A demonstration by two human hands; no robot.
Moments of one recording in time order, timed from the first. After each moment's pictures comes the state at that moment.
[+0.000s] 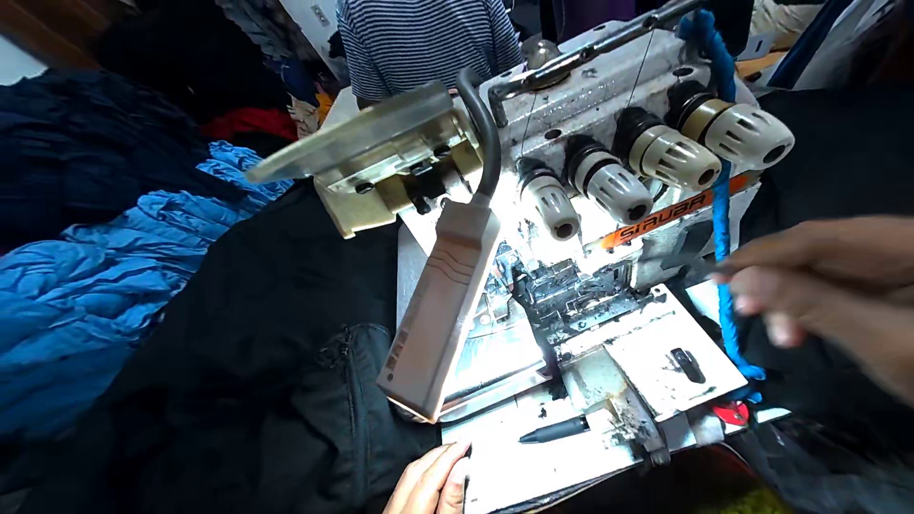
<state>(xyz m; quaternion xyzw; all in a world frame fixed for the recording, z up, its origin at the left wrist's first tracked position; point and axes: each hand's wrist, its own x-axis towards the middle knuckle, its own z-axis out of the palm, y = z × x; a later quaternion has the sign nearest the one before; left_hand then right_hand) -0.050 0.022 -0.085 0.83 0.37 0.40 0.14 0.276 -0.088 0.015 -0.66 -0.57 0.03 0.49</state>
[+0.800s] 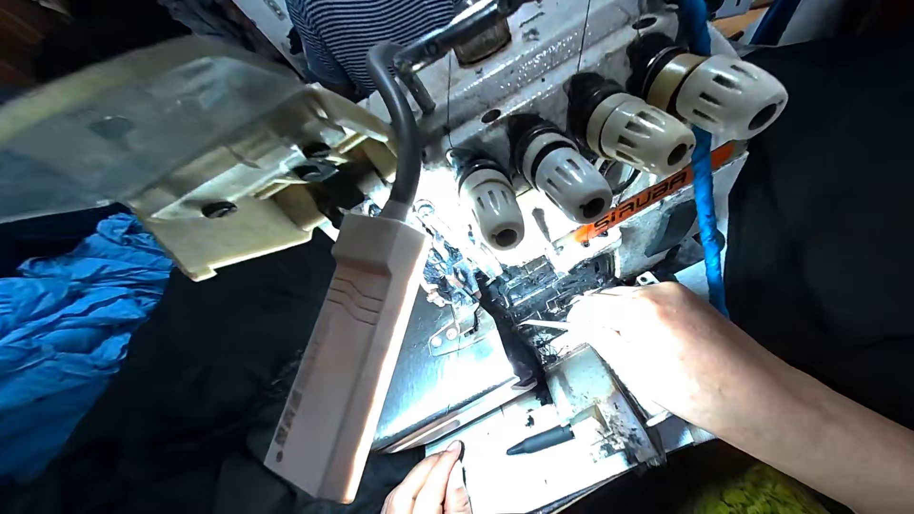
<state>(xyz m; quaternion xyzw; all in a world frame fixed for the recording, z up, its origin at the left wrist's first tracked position) -0.035 0.026 -0.105 0.83 0.37 0.42 -0.05 0.225 -0.034 -0.034 -0.71 -0.62 -0.01 0.34</state>
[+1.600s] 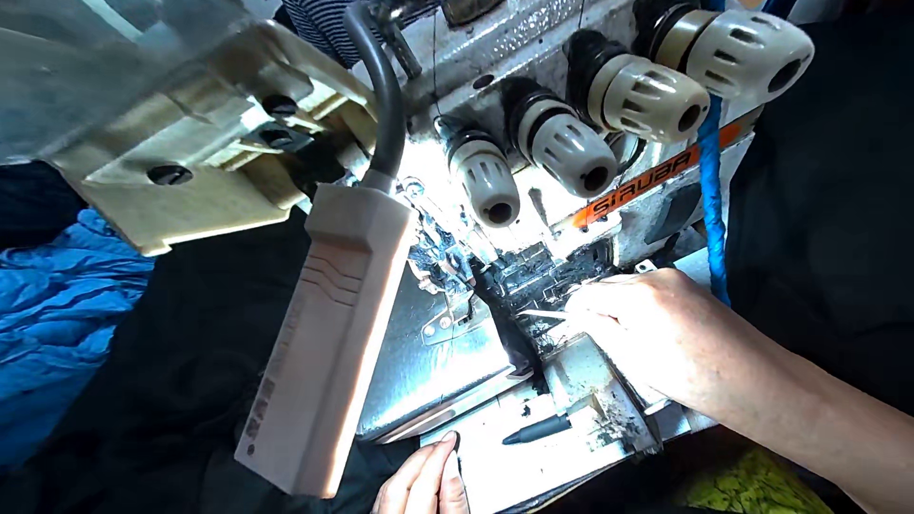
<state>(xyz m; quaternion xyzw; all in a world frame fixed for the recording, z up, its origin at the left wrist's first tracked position) -0.036 0.025 -0.106 0.83 0.37 0.42 -0.06 0.227 -0.034 -0.035 -0.71 -0.62 0.02 0.33</state>
